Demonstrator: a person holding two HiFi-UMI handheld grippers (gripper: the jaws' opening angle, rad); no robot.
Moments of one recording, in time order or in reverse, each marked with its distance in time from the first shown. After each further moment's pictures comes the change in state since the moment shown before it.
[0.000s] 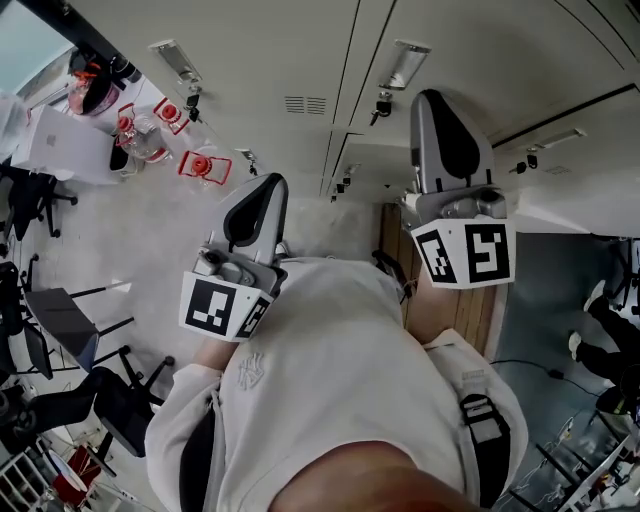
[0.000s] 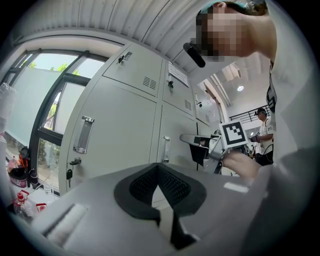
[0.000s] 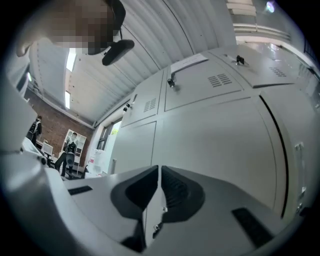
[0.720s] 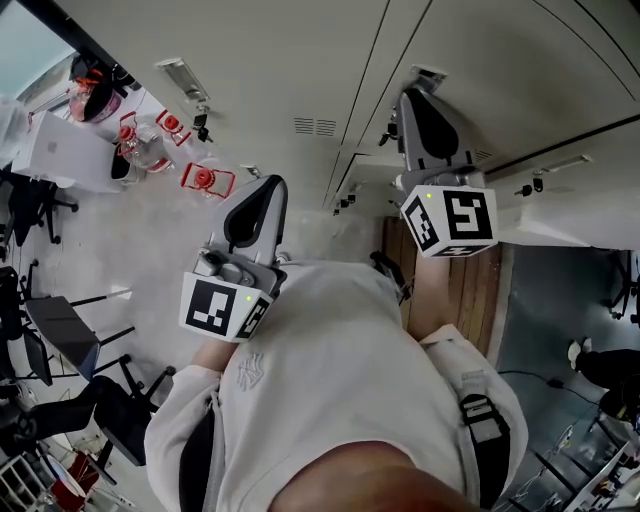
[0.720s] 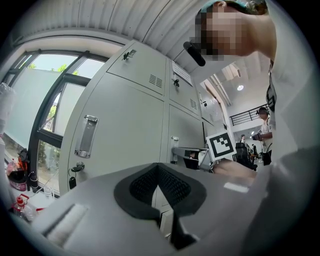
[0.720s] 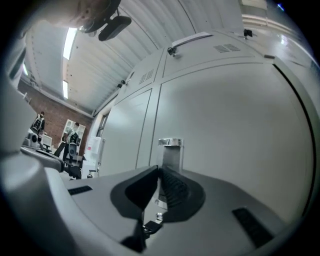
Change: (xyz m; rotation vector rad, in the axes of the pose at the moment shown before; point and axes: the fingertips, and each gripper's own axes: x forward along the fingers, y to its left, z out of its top) left arm 0.019 0.034 0.000 0.012 -0.009 0.008; right arm 0.059 -0.014 -0.063 -0.015 0.121 -0.001
